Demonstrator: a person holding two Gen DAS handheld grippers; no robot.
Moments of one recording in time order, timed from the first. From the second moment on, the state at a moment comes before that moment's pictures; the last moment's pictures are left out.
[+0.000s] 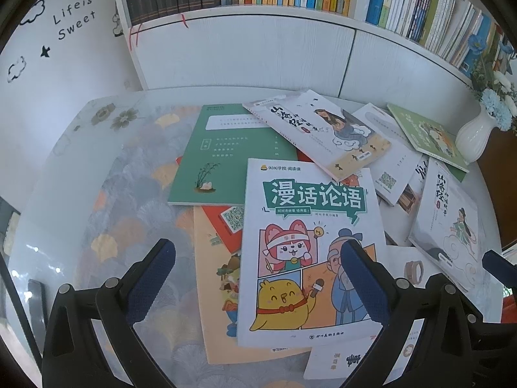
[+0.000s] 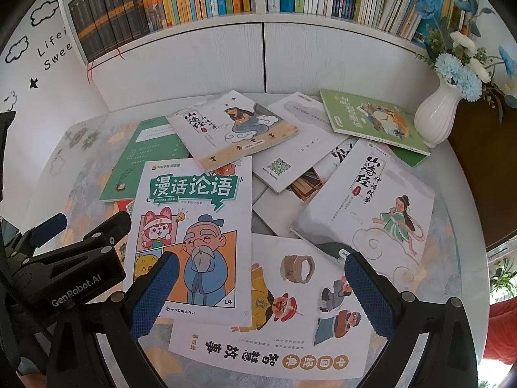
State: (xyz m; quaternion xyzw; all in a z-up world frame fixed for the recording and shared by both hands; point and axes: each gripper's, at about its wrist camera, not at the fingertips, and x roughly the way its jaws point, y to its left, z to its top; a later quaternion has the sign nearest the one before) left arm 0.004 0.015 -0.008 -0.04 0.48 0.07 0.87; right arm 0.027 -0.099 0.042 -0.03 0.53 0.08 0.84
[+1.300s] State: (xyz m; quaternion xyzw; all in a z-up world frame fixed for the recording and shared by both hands) left arm 0.005 0.016 -0.007 -0.04 0.48 0.08 0.87; right arm 0.028 -0.095 0.043 -0.04 0.52 0.08 0.85
